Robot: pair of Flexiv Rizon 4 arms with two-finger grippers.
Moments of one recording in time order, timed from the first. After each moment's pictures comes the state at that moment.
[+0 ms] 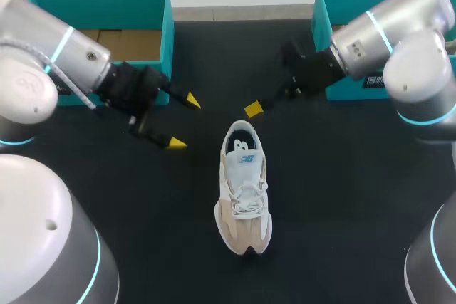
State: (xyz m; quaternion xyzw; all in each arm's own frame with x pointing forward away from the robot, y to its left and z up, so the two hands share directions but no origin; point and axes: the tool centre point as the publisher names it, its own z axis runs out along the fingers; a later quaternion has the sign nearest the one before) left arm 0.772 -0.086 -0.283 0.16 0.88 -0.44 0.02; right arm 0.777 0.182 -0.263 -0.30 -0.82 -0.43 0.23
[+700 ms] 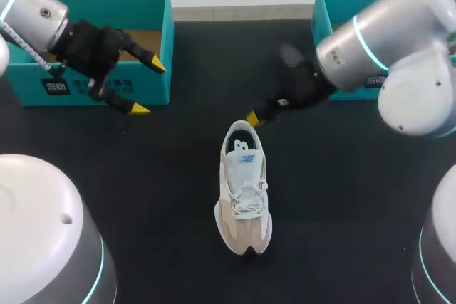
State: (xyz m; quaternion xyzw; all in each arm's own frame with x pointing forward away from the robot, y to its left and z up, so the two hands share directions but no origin) left arm 0.801 -0.028 -0.220 0.19 0.89 -0.40 0.06; right arm 0.752 0.182 -0.259 -0.46 -0.82 -0.32 0.13
